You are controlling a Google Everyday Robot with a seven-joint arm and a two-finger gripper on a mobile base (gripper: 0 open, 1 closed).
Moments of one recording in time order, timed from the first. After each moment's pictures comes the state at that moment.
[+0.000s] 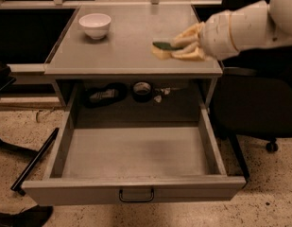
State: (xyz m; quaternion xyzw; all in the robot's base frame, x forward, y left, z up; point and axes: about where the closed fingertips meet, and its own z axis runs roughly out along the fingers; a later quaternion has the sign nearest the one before) arm 0.618 -0.097 0.951 -0.69 0.54 0.03 0.48
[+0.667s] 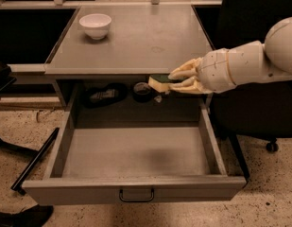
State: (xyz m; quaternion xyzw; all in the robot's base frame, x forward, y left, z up) arm 0.567 -0.096 0.882 -0.69 0.55 0.08 0.46
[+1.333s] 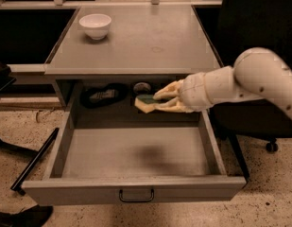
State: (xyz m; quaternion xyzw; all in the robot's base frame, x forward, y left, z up) arm 0.565 -0.061 0.815 -0.71 0.52 0.12 0.45
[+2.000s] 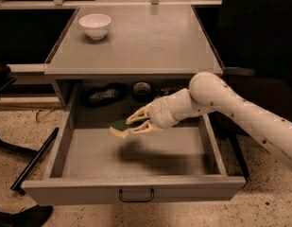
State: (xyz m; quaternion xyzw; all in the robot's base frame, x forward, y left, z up) arm 0.559 0.023 0.715 -0.78 0.42 0.18 0.42
